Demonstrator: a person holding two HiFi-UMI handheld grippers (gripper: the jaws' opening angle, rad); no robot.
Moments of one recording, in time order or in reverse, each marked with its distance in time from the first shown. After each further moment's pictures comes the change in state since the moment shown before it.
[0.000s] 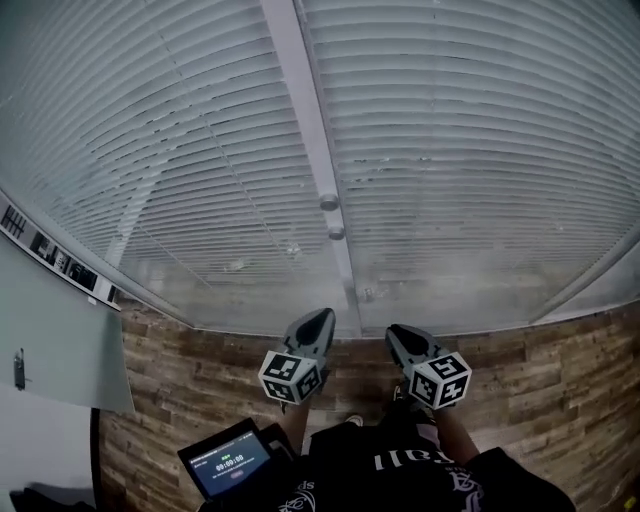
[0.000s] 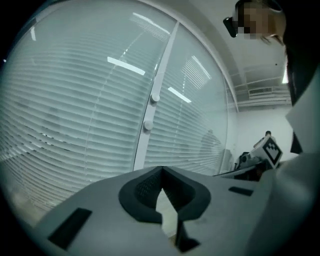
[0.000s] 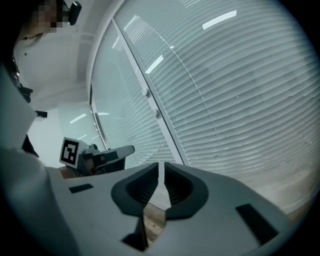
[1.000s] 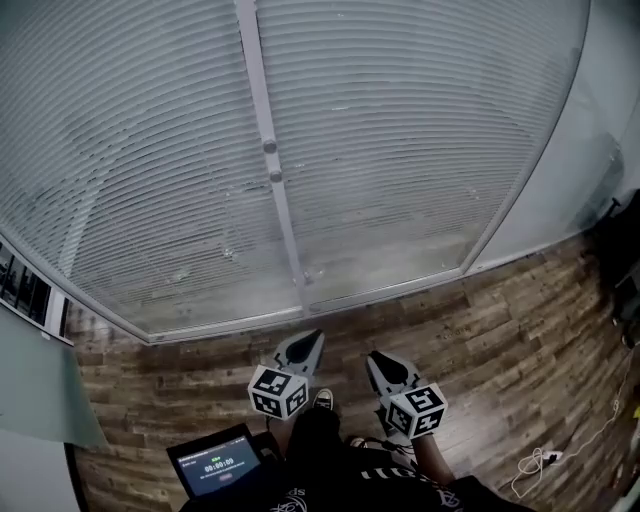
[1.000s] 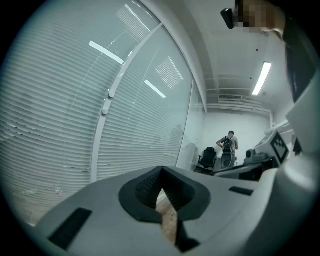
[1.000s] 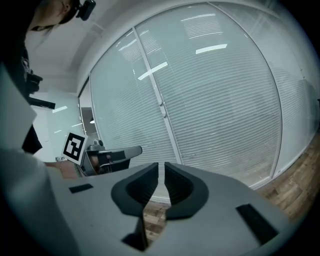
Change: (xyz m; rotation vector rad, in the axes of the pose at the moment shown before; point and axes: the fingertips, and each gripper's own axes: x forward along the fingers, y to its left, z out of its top) left arm -0.195 -0.168 -0.082 0.001 0.125 -0.331; right arm -0.216 0.174 -0.132 0.007 -0.053 -0.312
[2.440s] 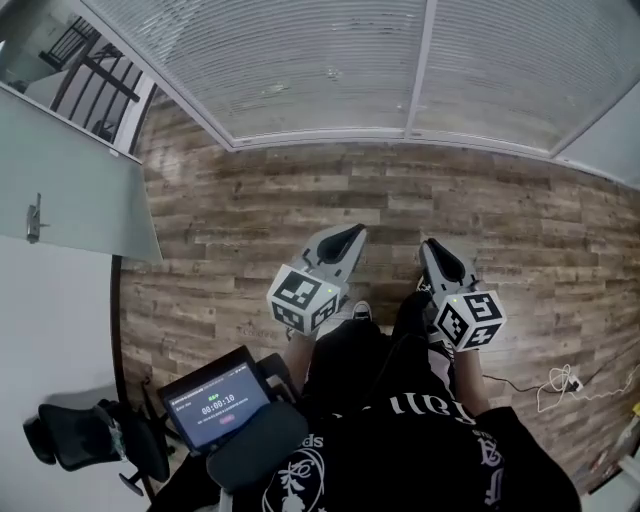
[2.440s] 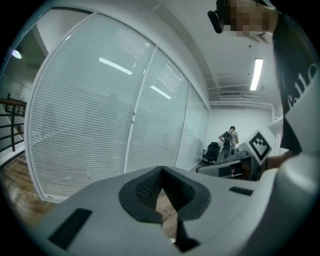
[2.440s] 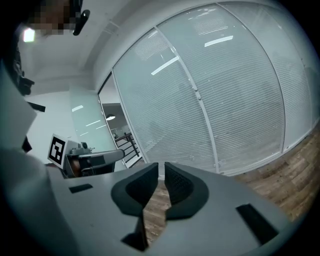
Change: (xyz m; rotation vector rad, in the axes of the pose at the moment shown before) left arm -0.481 -0.099 -0.144 0.021 -0.007 0.131; right arm -0.164 0.358 -0.220 0.001 0.029 0.113
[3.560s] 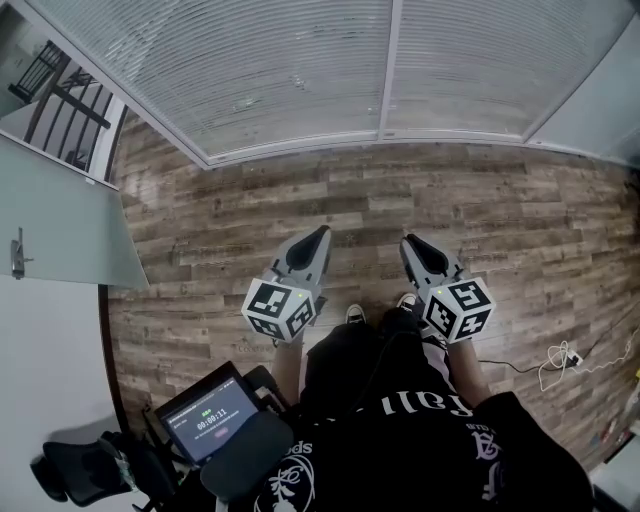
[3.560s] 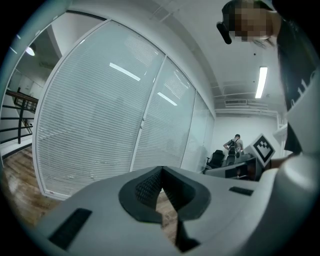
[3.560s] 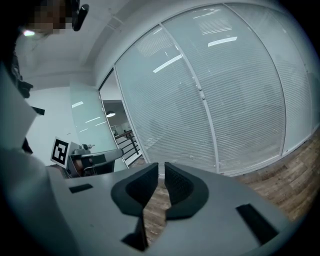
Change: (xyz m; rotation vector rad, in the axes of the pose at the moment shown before) left arm -0.032 0.040 0.006 -0.057 -0.078 0.055; right arm 0.013 0.026 0.002 -0.030 0.026 -0.003
